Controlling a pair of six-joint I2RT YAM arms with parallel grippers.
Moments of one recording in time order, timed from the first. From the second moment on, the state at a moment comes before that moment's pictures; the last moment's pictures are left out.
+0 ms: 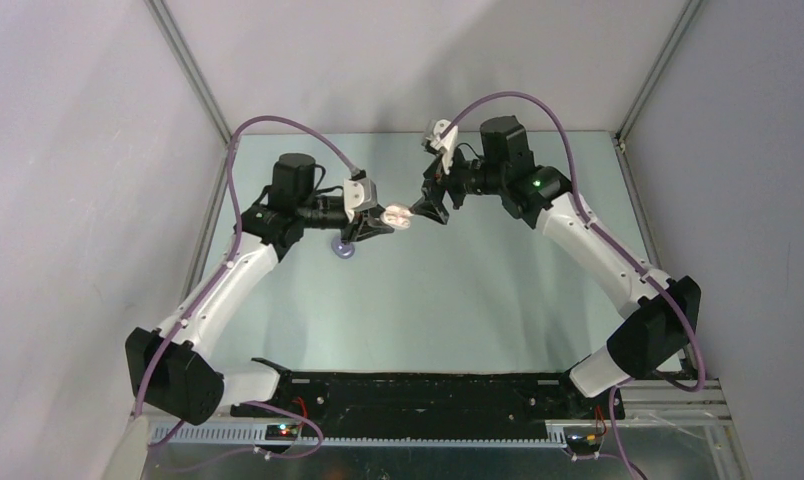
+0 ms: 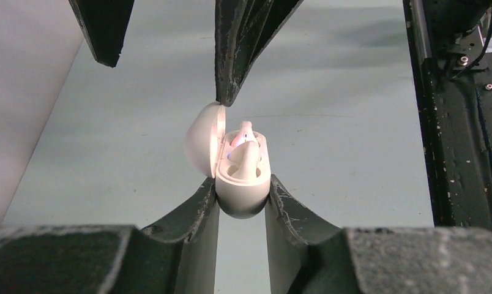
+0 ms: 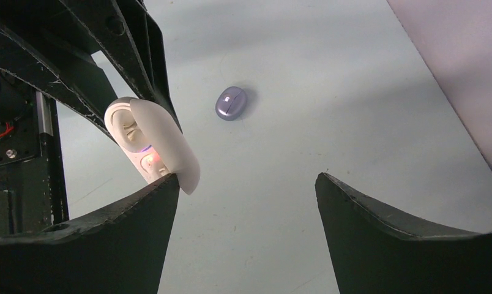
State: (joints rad) left arm -0.37 1.26 1.14 -0.41 0.97 0.64; right arm 0.57 1.53 1.53 -0.41 -0.62 -0.35
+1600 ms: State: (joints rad) left arm -0.39 1.17 1.14 -0.43 0.92 0.72; right arm 0.77 1.44 1.49 -0.43 -0.65 -0.67
